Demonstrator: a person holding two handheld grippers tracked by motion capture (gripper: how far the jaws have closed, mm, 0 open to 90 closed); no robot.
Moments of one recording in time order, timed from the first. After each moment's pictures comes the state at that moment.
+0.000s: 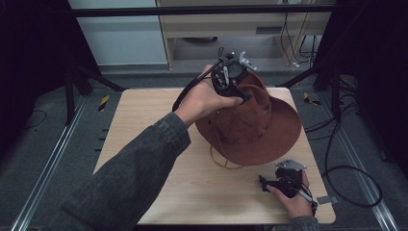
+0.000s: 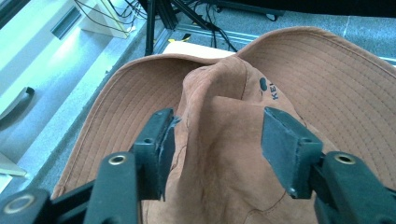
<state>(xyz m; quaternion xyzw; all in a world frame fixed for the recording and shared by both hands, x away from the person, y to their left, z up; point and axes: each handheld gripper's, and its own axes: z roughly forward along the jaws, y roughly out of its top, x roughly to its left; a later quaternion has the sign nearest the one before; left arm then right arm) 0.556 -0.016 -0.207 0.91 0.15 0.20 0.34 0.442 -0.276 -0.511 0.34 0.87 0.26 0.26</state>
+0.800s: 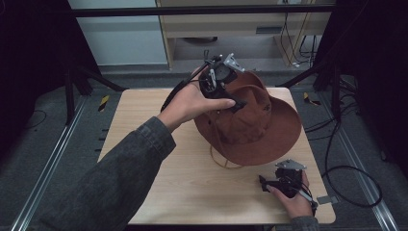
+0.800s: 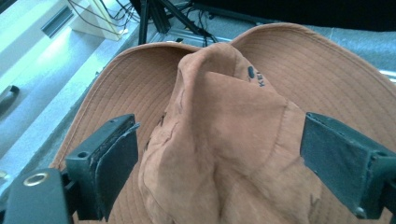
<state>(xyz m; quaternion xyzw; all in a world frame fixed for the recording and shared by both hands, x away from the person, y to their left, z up) 0.544 0.013 -0.205 0.90 0.16 0.17 0.37 0.442 -0.276 -0.511 0.34 0.87 0.26 0.26</state>
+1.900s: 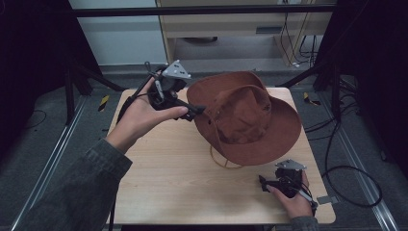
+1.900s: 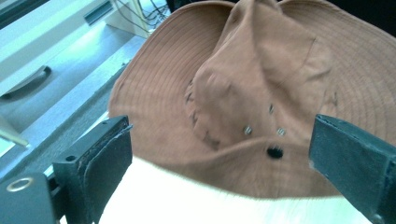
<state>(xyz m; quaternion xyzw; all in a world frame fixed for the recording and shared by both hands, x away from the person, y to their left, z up) 0.516 0.124 -0.212 0.87 0.22 0.20 0.40 0.442 -0.276 -0.511 0.34 0.87 0.26 0.26</state>
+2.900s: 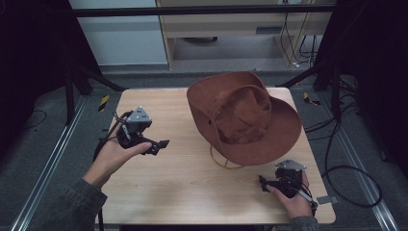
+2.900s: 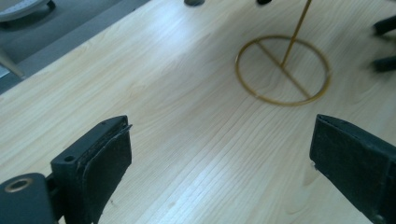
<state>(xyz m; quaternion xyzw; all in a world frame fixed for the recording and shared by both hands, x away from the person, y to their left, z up) 0.504 0.217 -0.340 0.86 0.30 0.18 0.36 0.442 -0.276 -0.511 0.34 0.87 0.26 0.27</state>
